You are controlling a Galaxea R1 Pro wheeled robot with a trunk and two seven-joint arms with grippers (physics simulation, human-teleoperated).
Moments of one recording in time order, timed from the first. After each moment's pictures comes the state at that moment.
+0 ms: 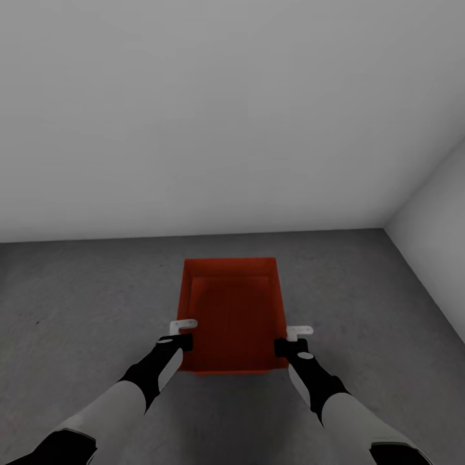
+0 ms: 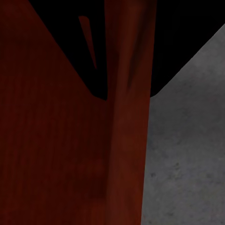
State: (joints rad) left arm -0.77 -0.10 -0.21 -0.42 0.30 0.23 0.28; right arm -0.73 0.11 -0.04 -0.37 0.10 0.04 -0.12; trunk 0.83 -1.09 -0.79
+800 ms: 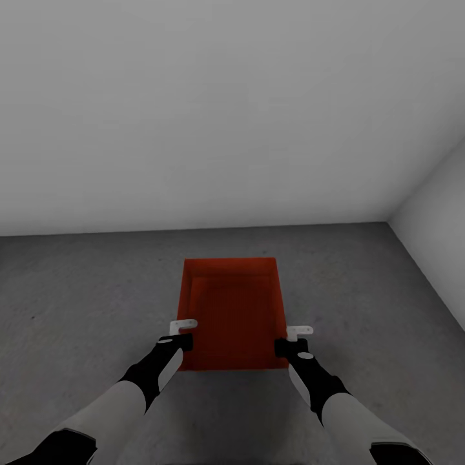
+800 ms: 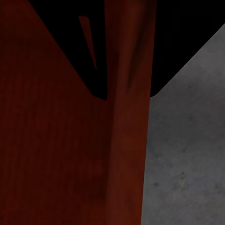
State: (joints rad) left arm -0.77 -0.10 -0.21 -0.42 0.30 0.23 0.28; right arm -0.73 0.11 -0.04 -0.37 0.10 0.04 -0.12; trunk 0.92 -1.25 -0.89
